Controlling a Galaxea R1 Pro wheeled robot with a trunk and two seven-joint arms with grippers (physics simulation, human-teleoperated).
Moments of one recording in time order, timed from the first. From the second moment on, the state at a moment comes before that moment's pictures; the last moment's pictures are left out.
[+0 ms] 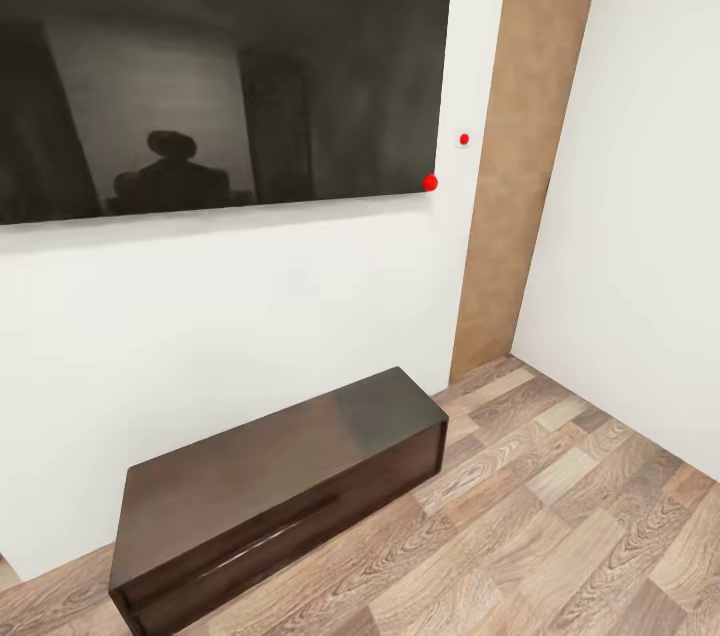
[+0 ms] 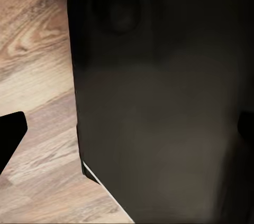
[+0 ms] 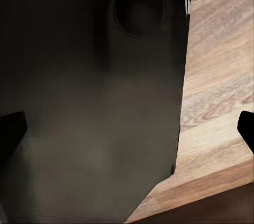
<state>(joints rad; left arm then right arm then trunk) 0.00 0.00 0.00 0.00 0.00 0.00 0.00 0.00 0.00 0.00 0.00 0.00 0.00 0.00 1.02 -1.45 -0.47</state>
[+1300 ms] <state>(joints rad) 0.00 -0.01 0.02 -0.19 0.05 0.00 -0.01 0.00 -0.02 -0.08 -0.16 -0.01 0.00 0.00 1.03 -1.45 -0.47</state>
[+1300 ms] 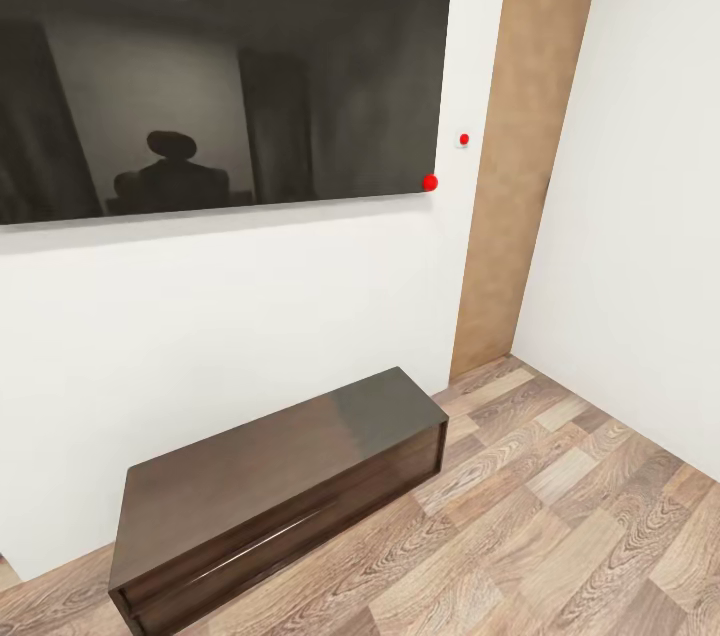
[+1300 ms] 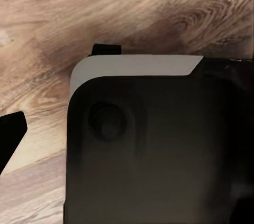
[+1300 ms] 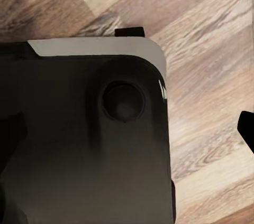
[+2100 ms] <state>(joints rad) 0.00 -0.01 0.11 -0.80 0.06 -0.07 0.00 0.00 -0.01 -0.14 -0.51 -0.01 -0.01 0.01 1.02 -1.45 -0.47</state>
